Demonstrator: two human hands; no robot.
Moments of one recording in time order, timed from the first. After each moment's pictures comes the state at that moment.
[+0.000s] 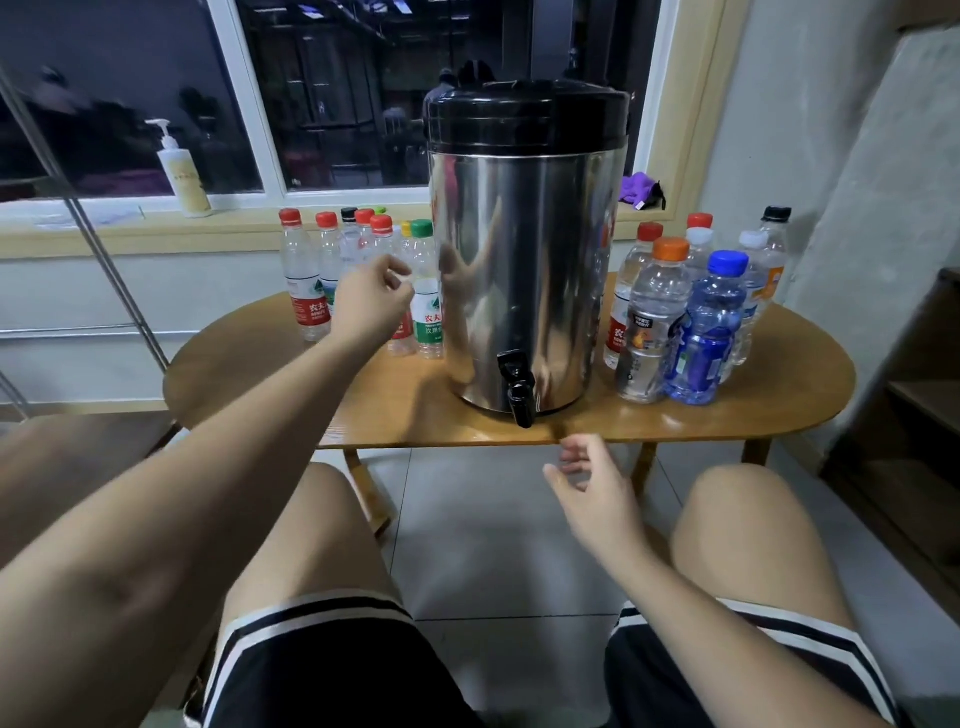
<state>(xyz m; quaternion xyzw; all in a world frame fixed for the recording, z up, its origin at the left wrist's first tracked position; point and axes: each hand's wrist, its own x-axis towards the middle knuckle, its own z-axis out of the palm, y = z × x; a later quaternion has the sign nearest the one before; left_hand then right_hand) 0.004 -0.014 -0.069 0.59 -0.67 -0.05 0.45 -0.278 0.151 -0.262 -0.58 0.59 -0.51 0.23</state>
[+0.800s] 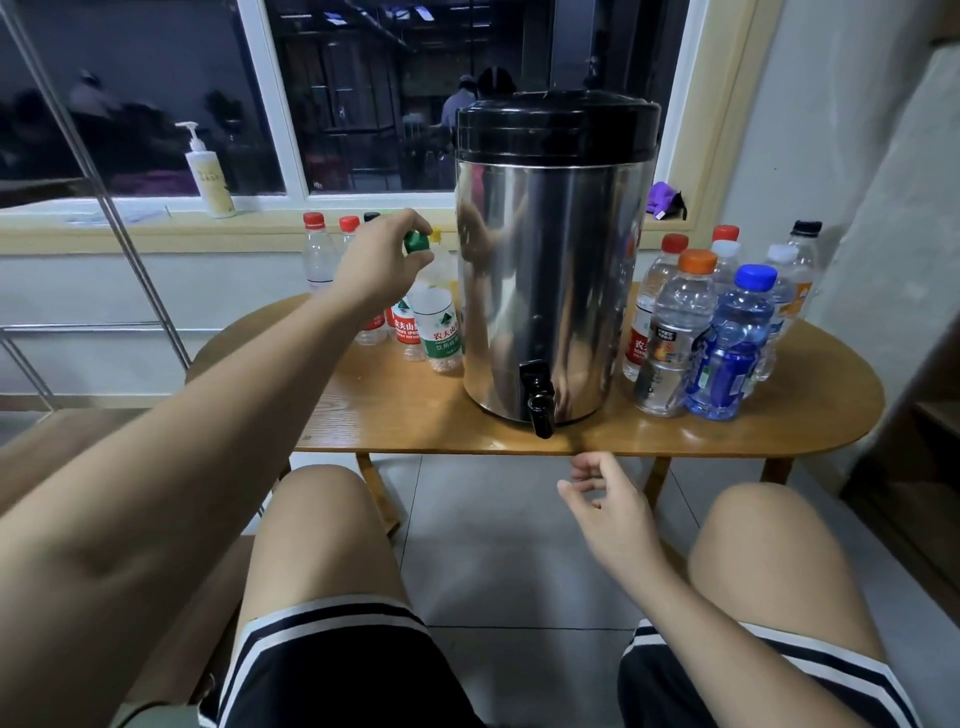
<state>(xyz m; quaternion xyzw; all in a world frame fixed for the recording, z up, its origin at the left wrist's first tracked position) 0.022 -0.030 -0.018 0.54 -0.74 0.05 0.40 -0.277 0.153 -0.264 -0.58 0.59 -0.51 0.25</state>
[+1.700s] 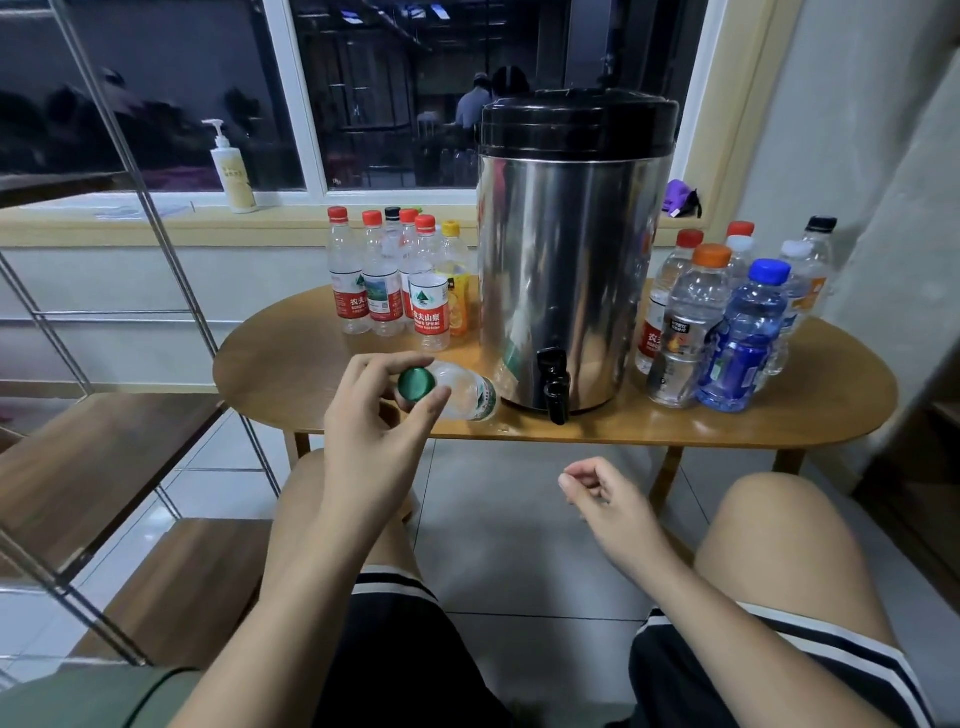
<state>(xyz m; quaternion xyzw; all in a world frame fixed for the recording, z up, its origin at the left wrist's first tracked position) 0.013 0.200 -0.123 0.48 -0.64 -0.08 0.60 -0.272 0.166 -0.264 -0.61 0.56 -0.45 0.33</state>
